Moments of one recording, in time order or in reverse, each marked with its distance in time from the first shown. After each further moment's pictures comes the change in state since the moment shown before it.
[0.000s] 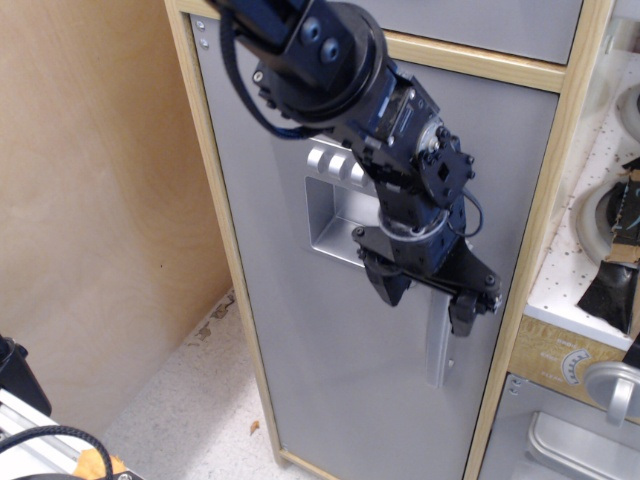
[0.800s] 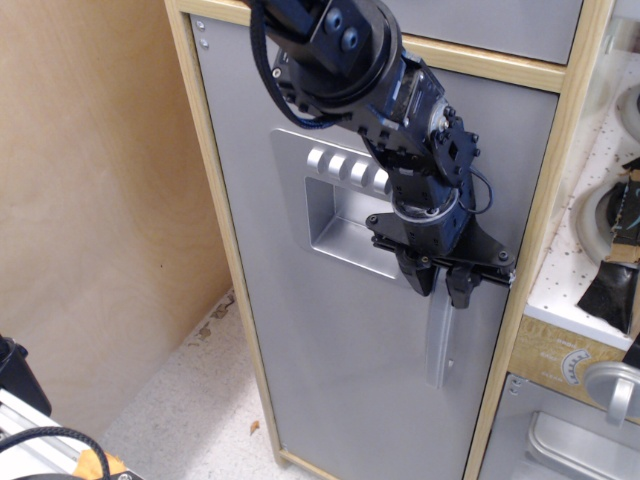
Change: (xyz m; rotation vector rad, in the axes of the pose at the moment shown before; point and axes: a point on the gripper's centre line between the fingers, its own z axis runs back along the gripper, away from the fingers) arm 0.017 -0.002 -0.008 -0.034 -0.023 0.054
